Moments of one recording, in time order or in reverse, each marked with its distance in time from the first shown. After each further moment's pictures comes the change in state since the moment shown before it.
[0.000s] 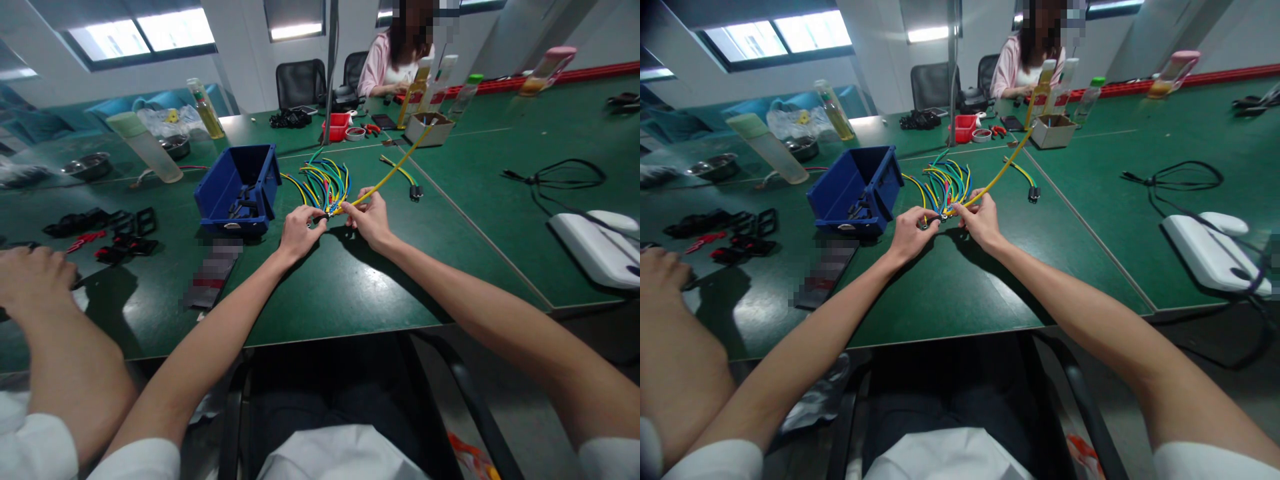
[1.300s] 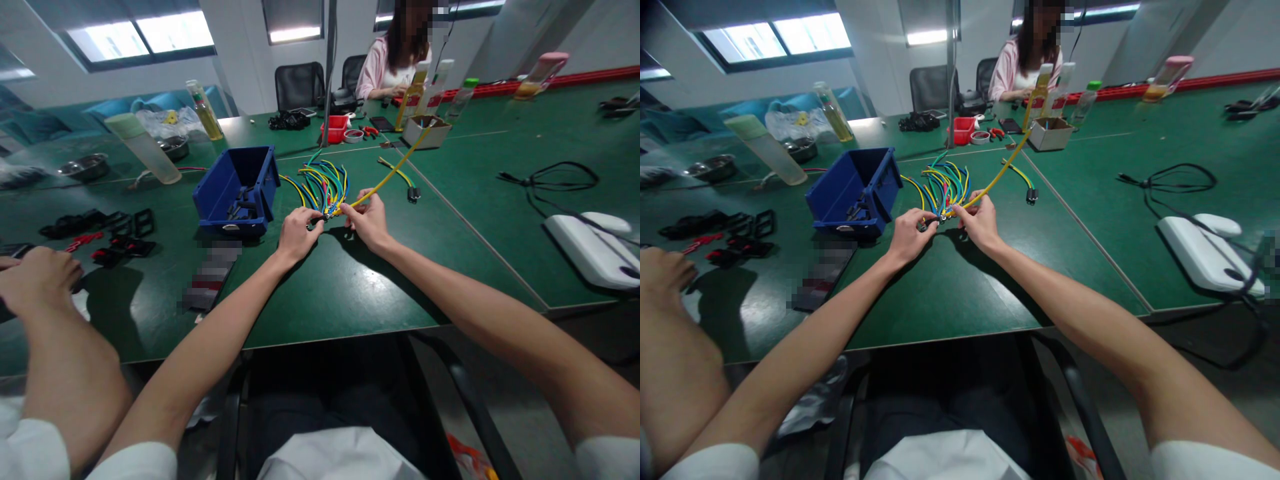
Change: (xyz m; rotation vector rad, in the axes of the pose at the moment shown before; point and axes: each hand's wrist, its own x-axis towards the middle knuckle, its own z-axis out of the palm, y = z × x) left_hand -0.001 -0.004 0.002 0.059 0.000 0.023; right_hand 0.000 0.002 -0.001 -0.052 0.021 -0.035
